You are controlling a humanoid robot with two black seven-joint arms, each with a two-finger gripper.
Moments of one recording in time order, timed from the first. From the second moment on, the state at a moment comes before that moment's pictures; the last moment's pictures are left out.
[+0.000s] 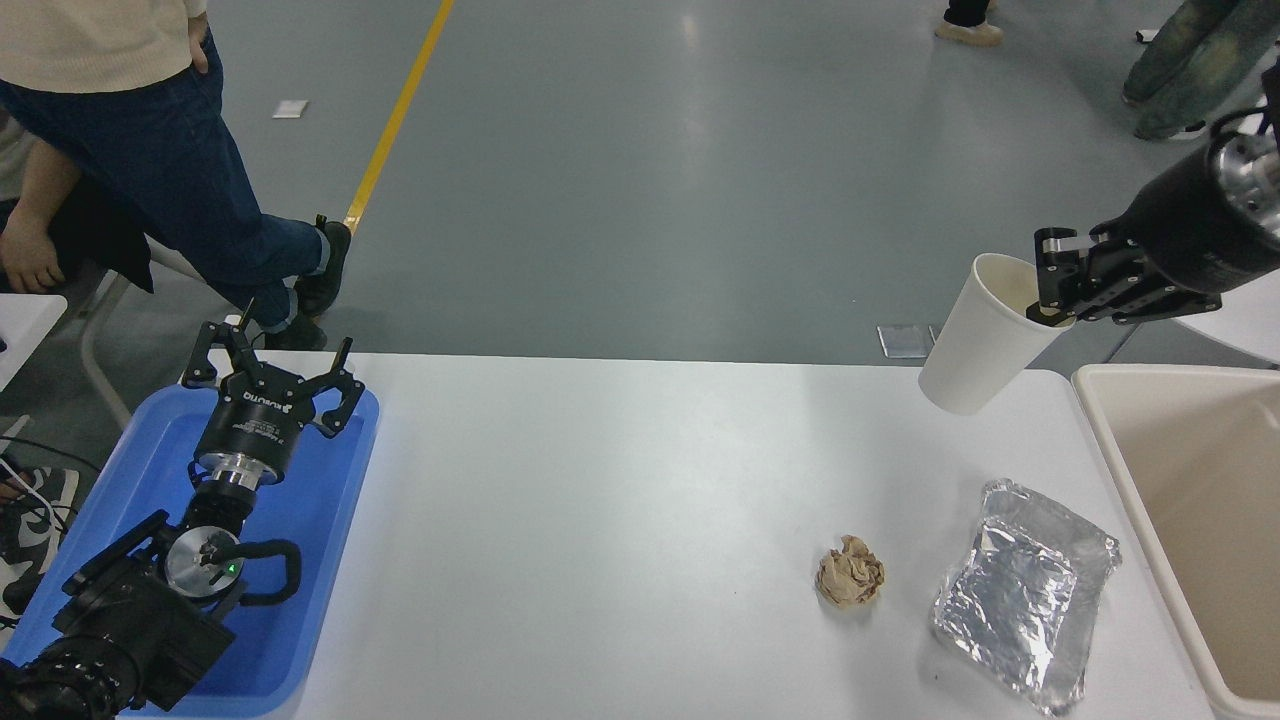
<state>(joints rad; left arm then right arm) -0.60 0.22 -0.89 -0.31 -0.14 -0.78 -0.37 2.45 -0.53 -1.43 1.46 -0.17 0.70 0.05</state>
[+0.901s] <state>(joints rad) -0.60 0.23 -0.89 -0.31 -0.14 -0.78 -0.37 2.27 -0.86 -1.71 1.20 -0.21 0.50 0.06</state>
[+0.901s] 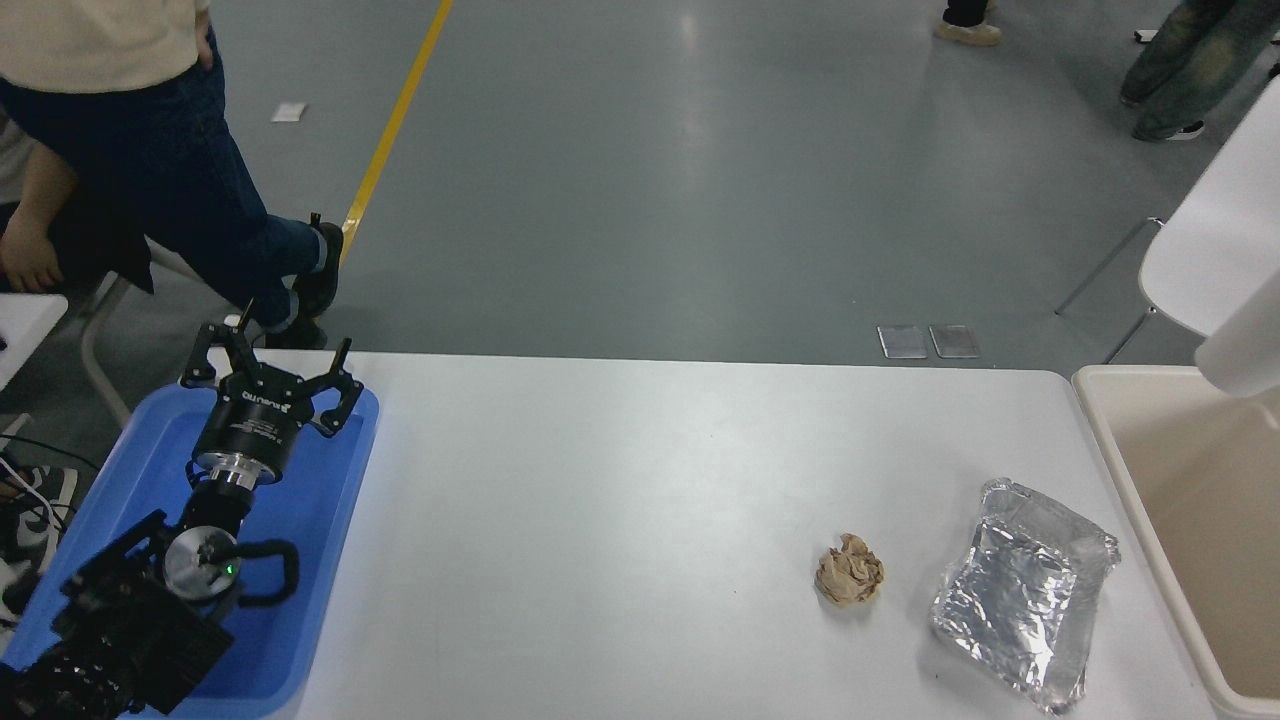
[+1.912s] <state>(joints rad) -0.60 0.23 -0.89 -0.31 -0.14 -0.78 -0.37 0.84 -0.69 -0.83 0.30 -0.20 0.06 0.05</state>
